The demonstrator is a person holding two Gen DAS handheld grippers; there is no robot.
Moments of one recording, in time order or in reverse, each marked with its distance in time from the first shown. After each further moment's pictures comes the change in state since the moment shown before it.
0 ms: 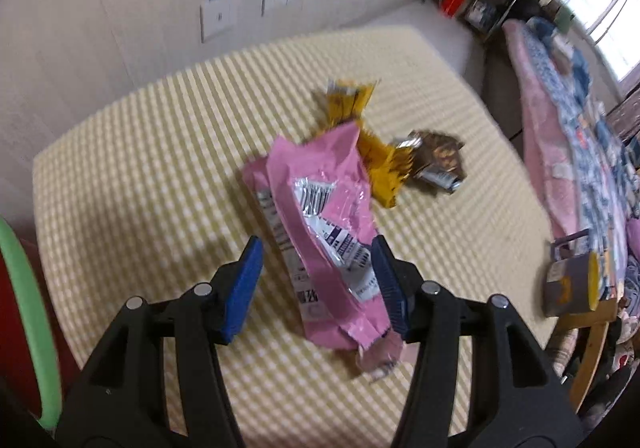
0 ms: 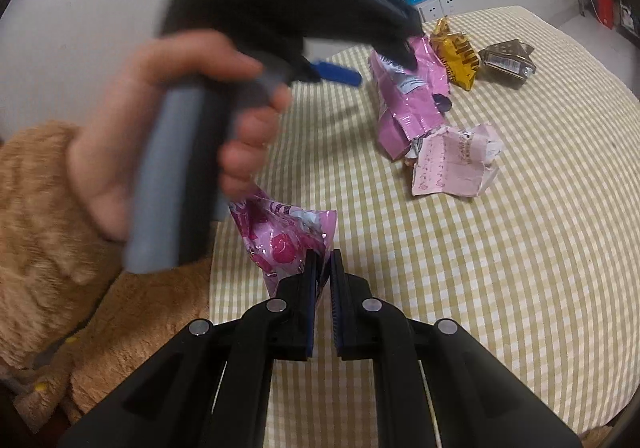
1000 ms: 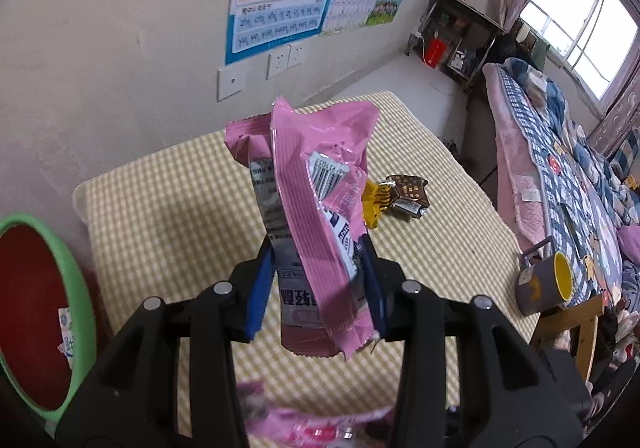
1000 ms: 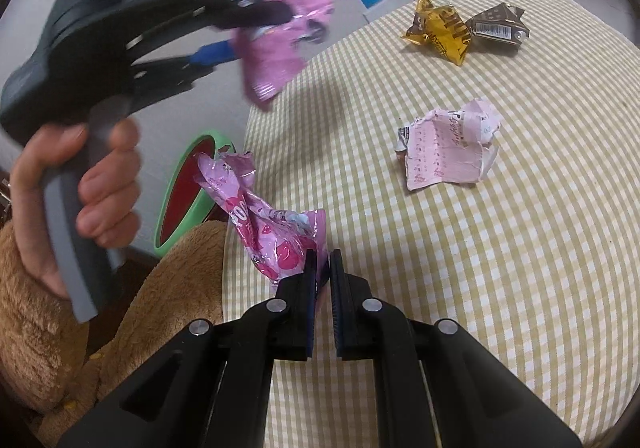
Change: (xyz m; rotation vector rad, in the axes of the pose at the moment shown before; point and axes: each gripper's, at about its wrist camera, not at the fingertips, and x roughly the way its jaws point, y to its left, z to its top) left arm -0.101 0.023 -0.029 0.009 -0.256 -0.045; right arm 0.019 -0.038 0.019 0.112 0.025 0.091
